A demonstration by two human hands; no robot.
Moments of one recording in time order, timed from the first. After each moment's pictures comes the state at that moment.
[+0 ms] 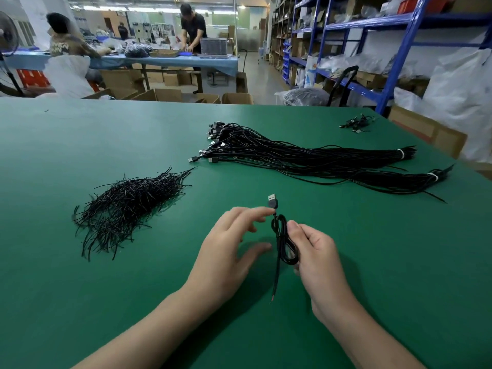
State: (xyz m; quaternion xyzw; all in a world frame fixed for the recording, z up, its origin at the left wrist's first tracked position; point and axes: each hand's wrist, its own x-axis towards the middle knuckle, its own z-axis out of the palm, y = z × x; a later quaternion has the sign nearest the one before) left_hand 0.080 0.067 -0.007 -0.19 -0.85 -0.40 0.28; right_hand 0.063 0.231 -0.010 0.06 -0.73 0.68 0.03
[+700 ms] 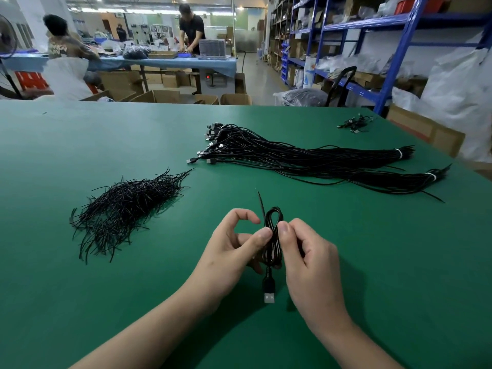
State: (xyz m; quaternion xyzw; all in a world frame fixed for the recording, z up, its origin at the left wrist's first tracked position) left_hand 0.084 0.077 0.001 -0.09 -0.65 -0.75 0.03; right_hand 0.079 0.225 0.003 0.19 -0.80 0.52 0.24
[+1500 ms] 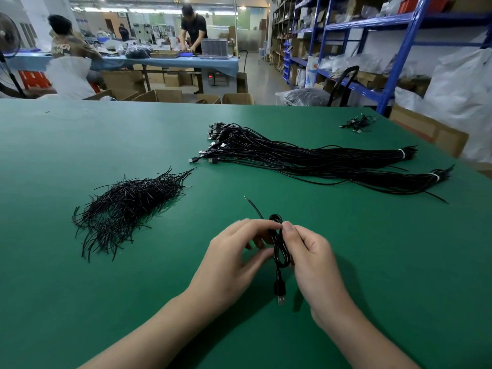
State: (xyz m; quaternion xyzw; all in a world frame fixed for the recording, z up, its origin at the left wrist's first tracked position) left_hand 0.086 0.071 -0.005 -0.21 -0.85 -0.41 0.25; right_hand 0.069 0.228 -0.004 0.13 -0.76 0.63 0.05
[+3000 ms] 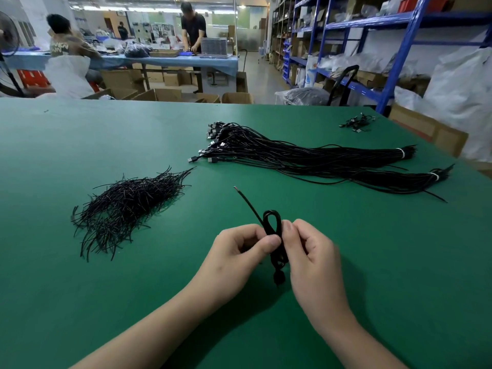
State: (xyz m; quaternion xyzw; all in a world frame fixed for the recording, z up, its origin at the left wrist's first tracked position) left_hand 0.086 0.081 0.002 -0.11 -0.76 -0.63 0.07; right_hand 0.080 0.227 0.003 0.16 -0.78 0.58 0.19
